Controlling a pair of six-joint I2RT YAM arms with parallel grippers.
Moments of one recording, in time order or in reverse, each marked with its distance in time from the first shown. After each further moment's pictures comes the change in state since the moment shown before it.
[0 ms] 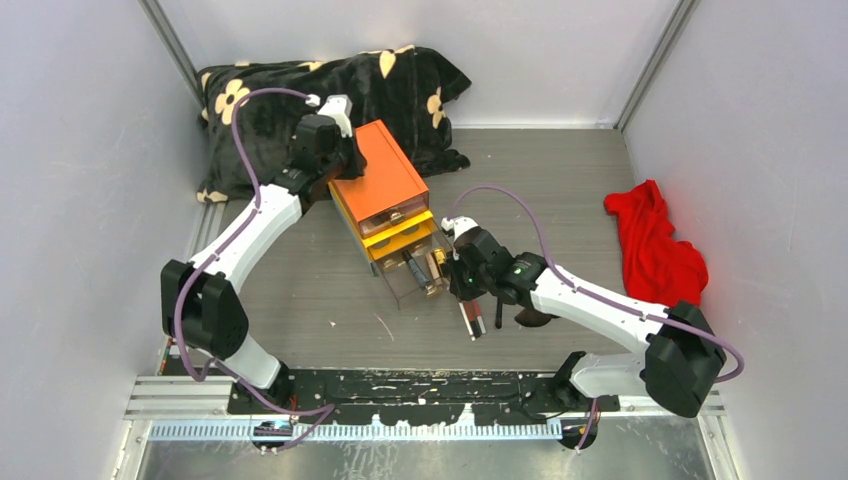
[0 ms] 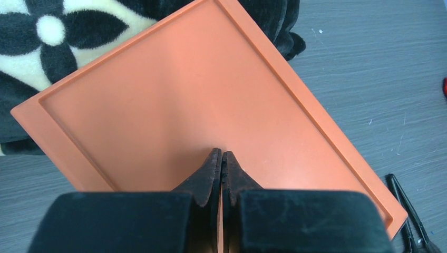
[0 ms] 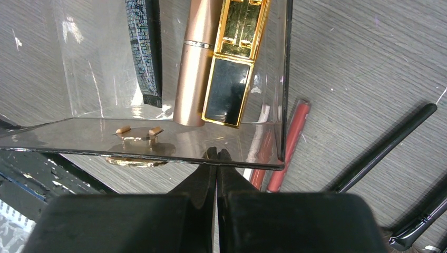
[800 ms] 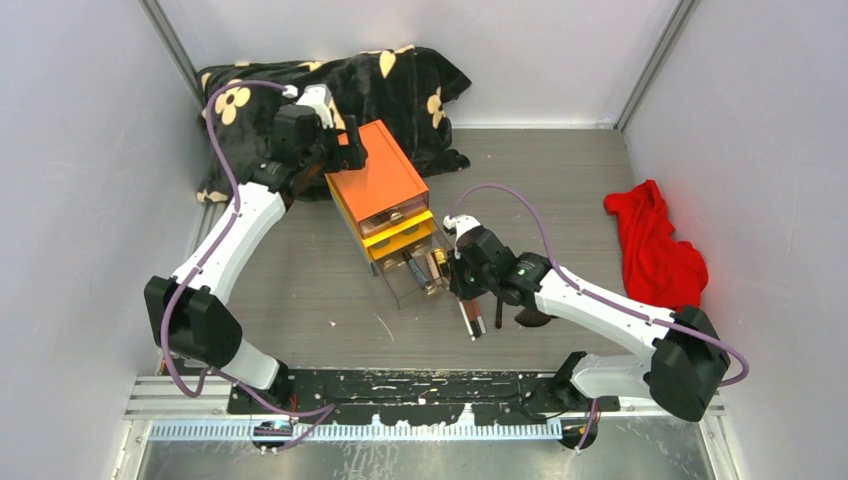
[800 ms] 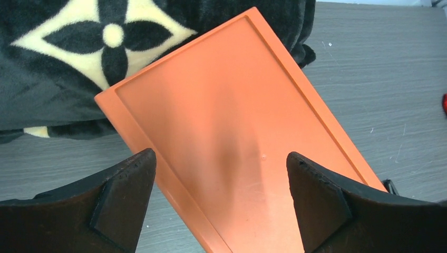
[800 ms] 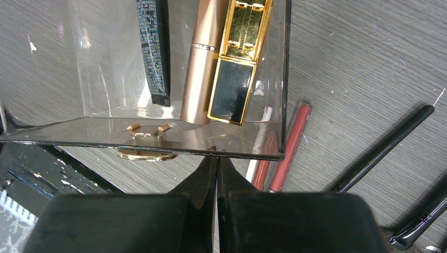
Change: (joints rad) left arm 0.057 -0.063 0.062 -0.114 -0.013 -0.016; right arm 0.000 -0.025 0.002 0.000 -0.003 0.007
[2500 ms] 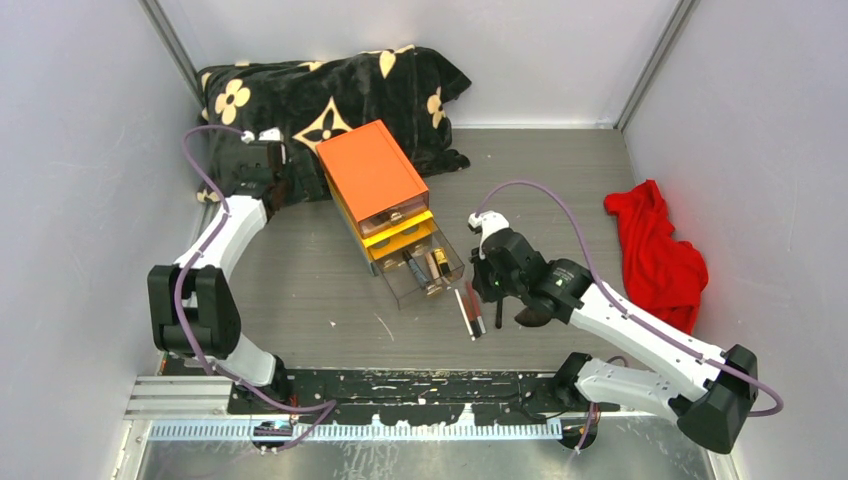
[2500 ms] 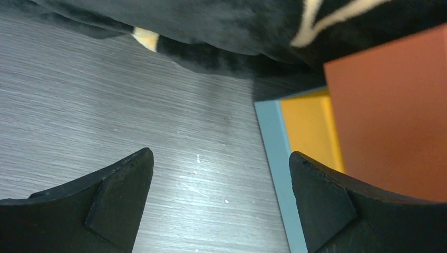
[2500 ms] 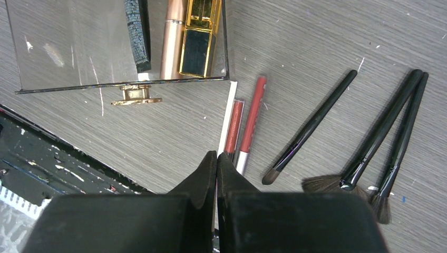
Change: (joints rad) left arm 0.242 0.015 -0.282 0.054 -0.058 -0.040; right arm 0.000 -0.215 0.053 -0.239 0.103 -0.010
